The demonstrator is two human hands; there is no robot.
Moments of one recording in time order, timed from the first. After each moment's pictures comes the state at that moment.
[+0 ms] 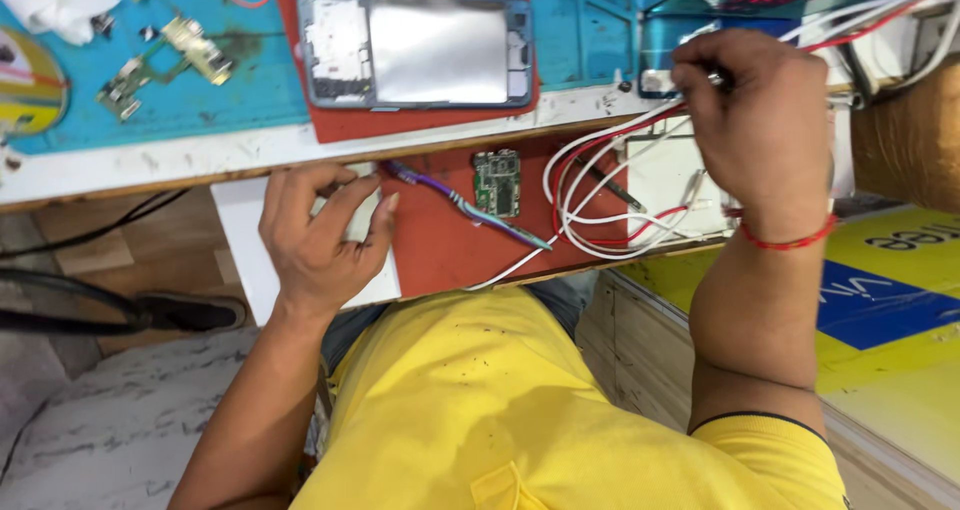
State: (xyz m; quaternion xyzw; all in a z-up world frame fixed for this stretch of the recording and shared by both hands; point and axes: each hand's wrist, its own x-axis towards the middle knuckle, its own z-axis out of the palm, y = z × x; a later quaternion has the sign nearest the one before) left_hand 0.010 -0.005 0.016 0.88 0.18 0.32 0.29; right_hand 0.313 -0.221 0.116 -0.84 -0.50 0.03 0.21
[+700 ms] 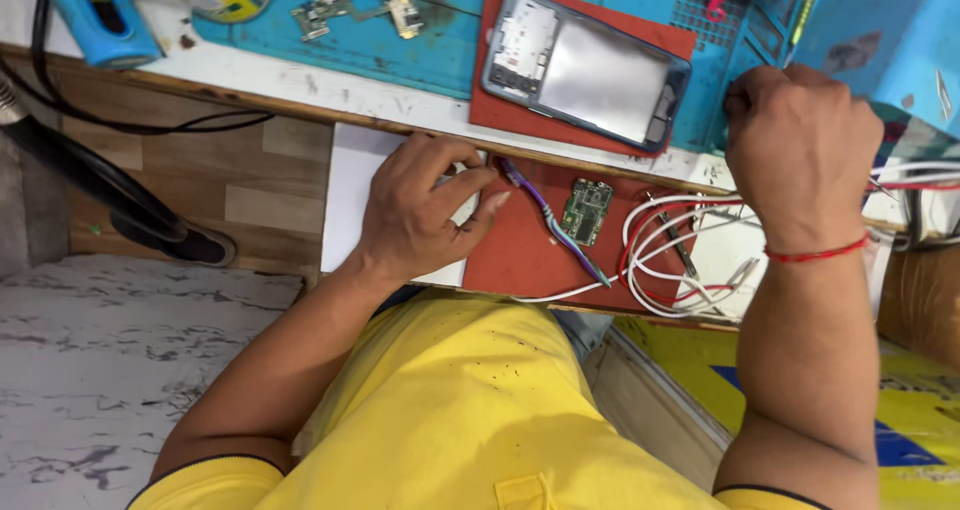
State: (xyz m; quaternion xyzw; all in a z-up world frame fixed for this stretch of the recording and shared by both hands) left_hand 0.005 0.001 0.017 0.86 0.19 0.34 0.33; right_hand 0.300 -0.131 0.111 -0.81 -0.57 -0.09 -0.06
